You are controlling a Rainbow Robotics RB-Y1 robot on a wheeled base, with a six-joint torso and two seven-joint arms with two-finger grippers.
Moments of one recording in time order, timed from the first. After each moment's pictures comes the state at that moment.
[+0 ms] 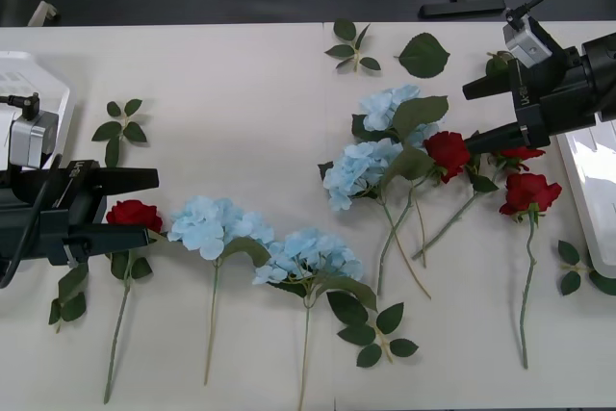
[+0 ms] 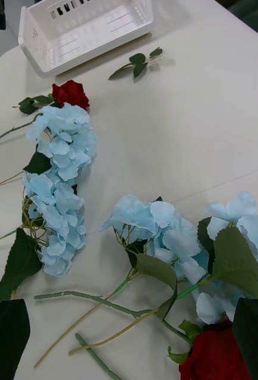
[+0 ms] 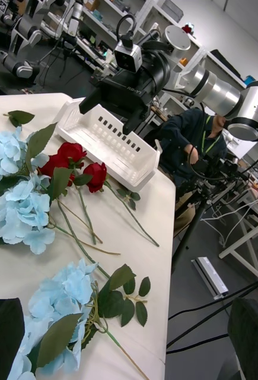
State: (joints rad) right arm -0.64 -1.02 0.32 -1.40 -1.96 1.31 2.72; left arm 0.03 0.98 -0.07 -1.79 2.40 1.17 -2.76
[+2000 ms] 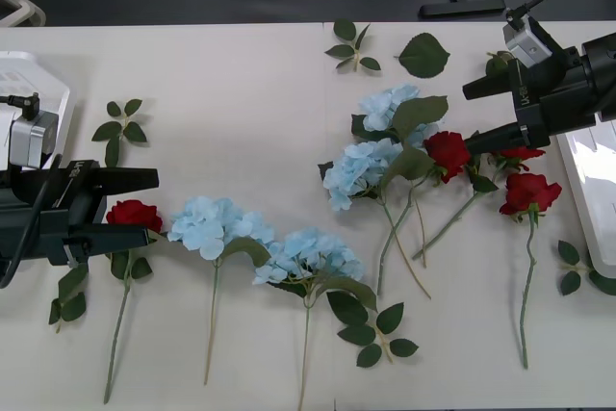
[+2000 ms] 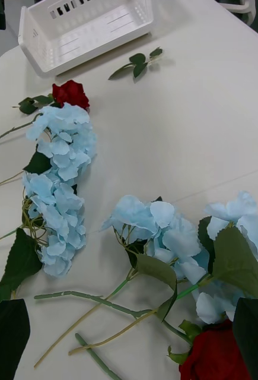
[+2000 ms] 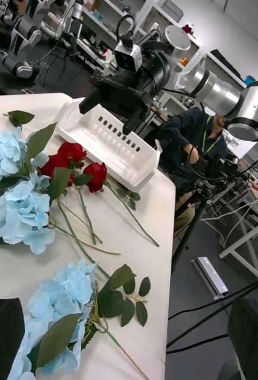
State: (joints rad) right arm -0.64 -1.02 0.32 -1.40 -1.96 1.31 2.72; left arm 0.03 0.98 -0.07 -1.79 2.40 1.17 -2.76
